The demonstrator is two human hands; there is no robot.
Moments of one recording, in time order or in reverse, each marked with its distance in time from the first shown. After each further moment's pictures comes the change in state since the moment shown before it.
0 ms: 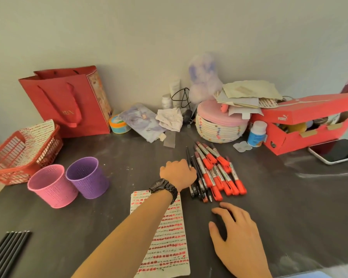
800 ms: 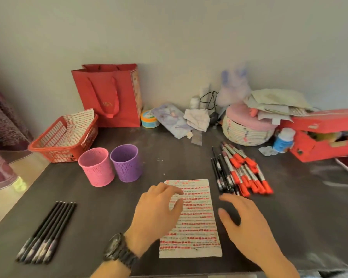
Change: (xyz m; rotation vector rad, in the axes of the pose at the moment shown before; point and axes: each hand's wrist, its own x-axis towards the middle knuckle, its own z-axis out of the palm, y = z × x) left_hand -0.165 -0.131 -0.016 -0.174 0.257 0.130; right_hand -0.008 -0.058 -0.019 0.200 -0.099 -0.122
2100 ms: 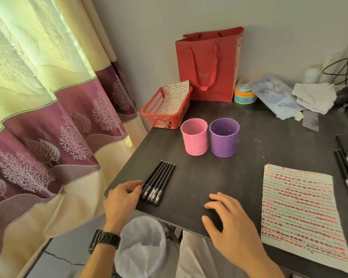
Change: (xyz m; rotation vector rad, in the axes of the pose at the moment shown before) left_hand -0.157 -0.235 -0.093 -0.084 0.375 -0.902; right_hand -0.029 -0.137 0.188 0.077 -0.235 -0.466
